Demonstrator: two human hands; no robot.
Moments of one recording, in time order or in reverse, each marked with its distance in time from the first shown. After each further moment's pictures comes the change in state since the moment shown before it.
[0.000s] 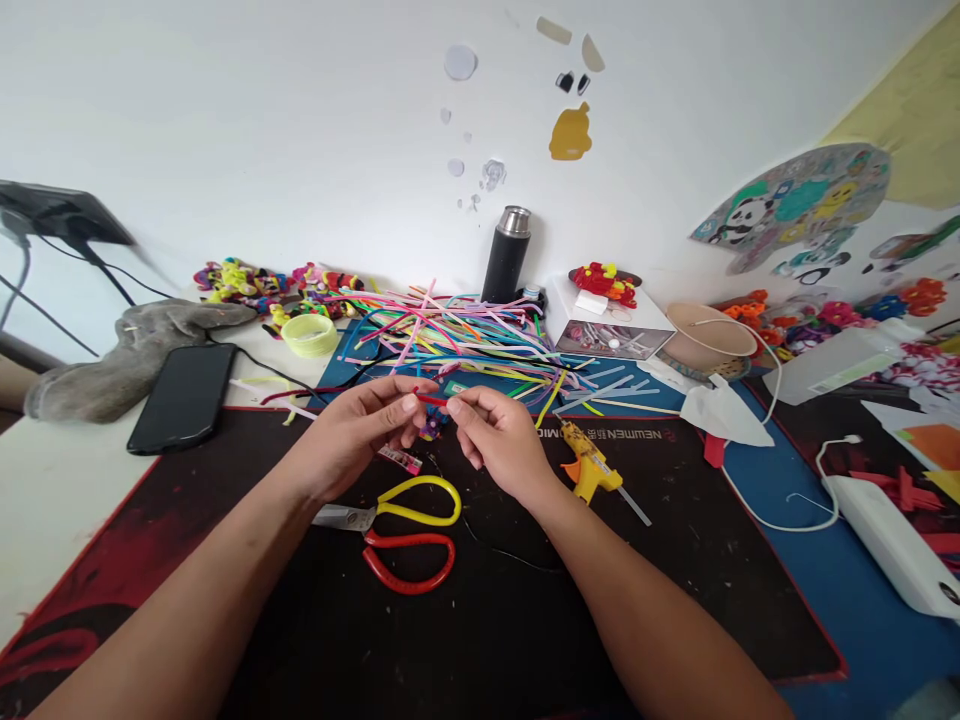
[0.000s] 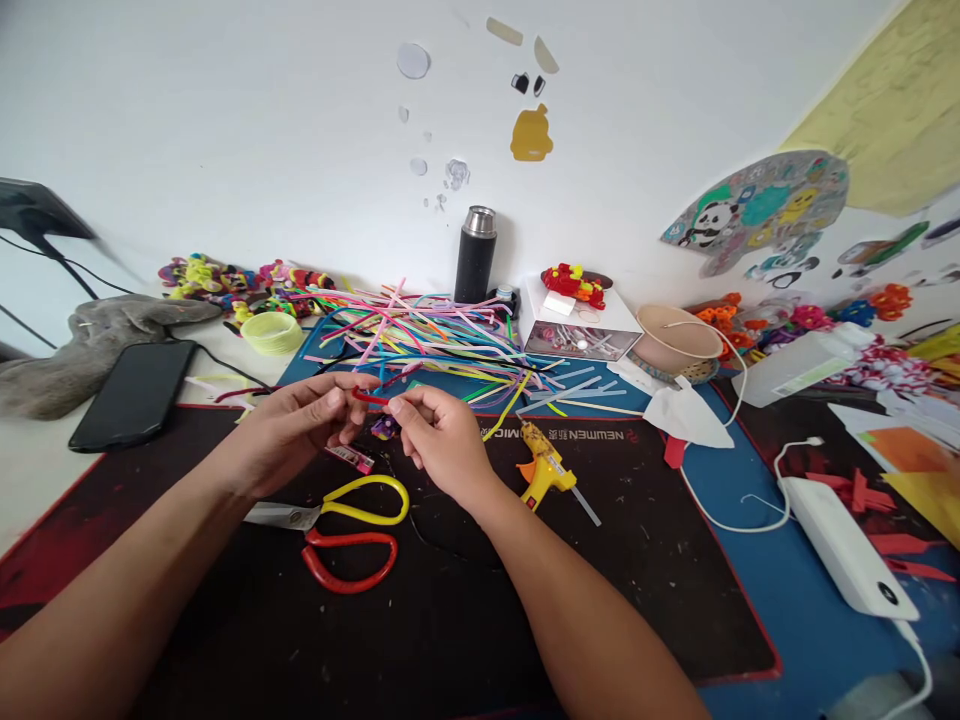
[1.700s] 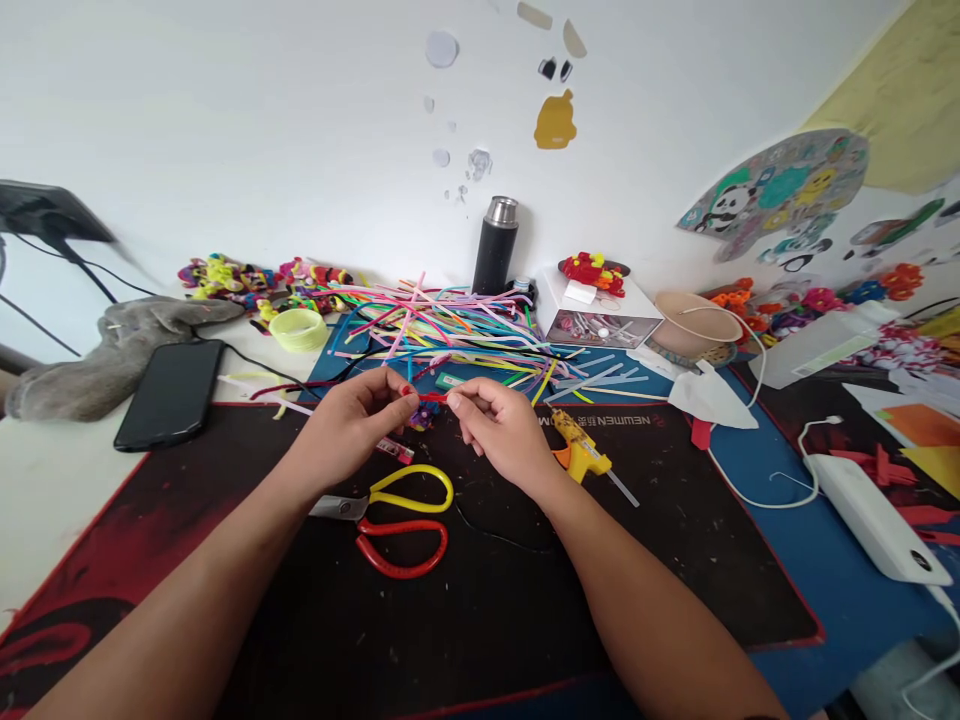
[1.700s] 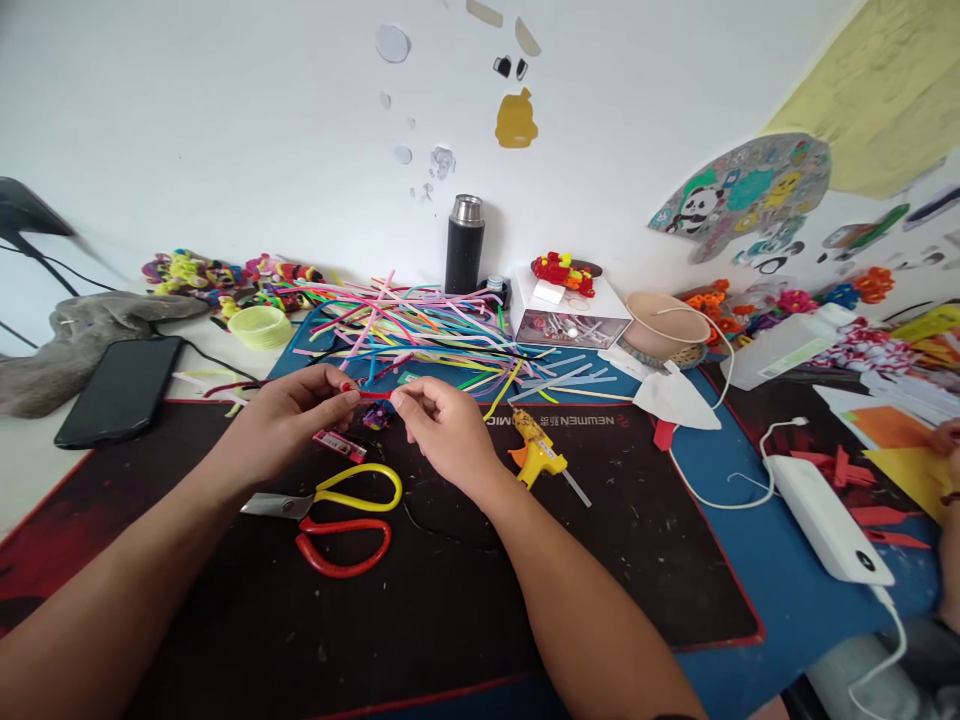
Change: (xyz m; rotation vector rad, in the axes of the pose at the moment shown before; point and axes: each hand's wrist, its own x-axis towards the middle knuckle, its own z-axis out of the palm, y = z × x) left_hand -0.004 0.001 0.006 0.619 0.084 0.196; right_hand -0.006 0.002 -0.013 -0.126 0.031 -0.048
